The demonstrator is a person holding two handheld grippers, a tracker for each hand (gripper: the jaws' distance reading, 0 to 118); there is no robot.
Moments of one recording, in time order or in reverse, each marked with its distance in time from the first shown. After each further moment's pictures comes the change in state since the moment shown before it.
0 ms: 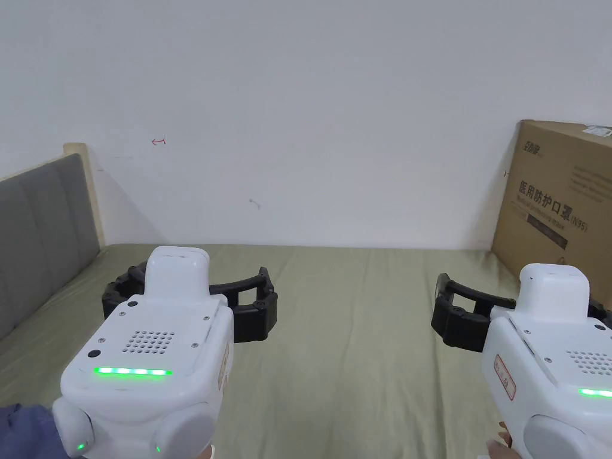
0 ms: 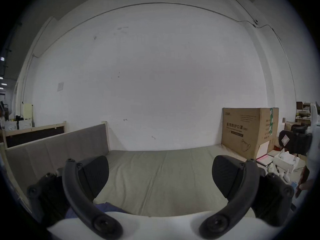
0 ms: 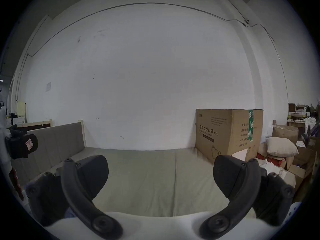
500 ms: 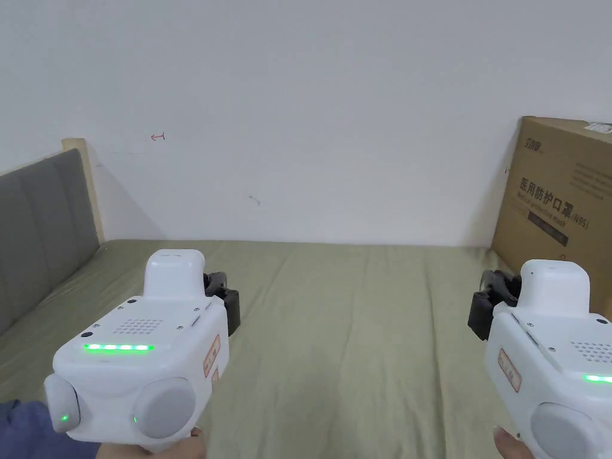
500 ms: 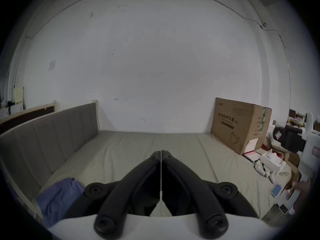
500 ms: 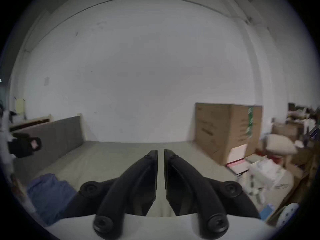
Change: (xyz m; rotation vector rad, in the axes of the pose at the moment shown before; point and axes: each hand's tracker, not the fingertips) left arm -0.014 -0.009 -0.014 -0.173 -0.071 0.108; right arm 0.007 0.002 -0.009 -0.096 0.046 -0.021
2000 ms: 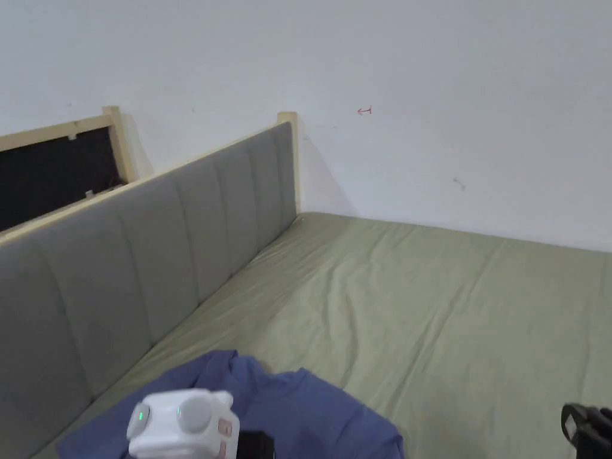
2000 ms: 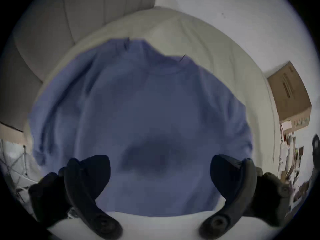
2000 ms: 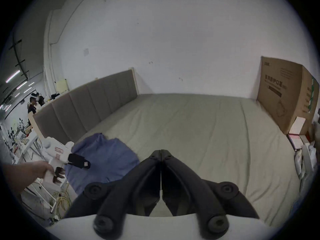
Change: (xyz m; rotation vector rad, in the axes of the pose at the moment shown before) left arm -0.323 -0.222 -0.065 -0.971 0.236 0.413; right arm -0.148 -0.097 -0.056 -0.452 0.425 0.025
